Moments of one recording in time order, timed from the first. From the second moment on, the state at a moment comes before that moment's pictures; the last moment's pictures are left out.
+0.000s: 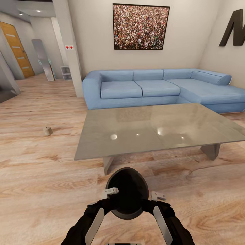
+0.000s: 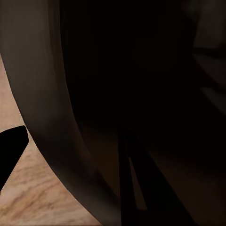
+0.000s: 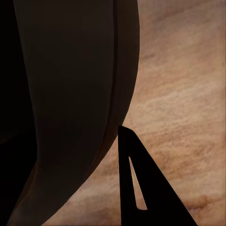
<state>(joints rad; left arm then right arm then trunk) -0.38 -0.17 -0.25 -0.92 0.41 0.48 0.17 -0.34 0.13 0.08 -1.04 -0.33 0.64 -0.25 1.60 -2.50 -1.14</state>
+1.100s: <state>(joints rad) -0.38 -0.17 -0.25 -0.92 0.40 0.48 0.18 -0.34 0.13 0.08 -1.04 -0.33 0.64 -0.25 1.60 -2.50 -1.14</state>
